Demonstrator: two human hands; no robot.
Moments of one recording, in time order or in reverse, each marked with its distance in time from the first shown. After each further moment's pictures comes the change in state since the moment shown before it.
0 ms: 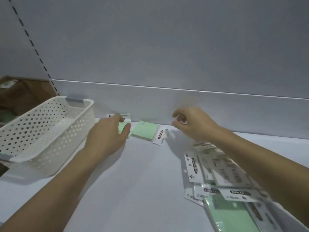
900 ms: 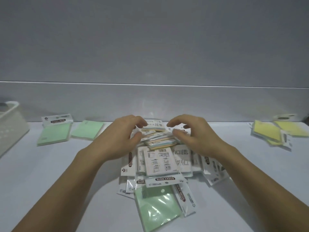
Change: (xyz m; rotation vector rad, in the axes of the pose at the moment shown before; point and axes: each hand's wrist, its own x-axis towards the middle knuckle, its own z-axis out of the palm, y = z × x) left_hand -0.020 0.180 0.042 -0.282 -0.284 0.514; right_hand -0.131 0.121 -0.054 0.256 0.132 -0.003
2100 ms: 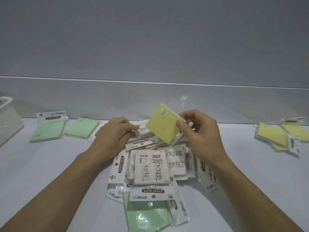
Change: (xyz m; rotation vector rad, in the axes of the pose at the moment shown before) left_hand 0.010 -0.032 0.040 -0.008 0.153 -0.008; right_hand -0.009 0.002 0.008 0.445 0.383 0.156
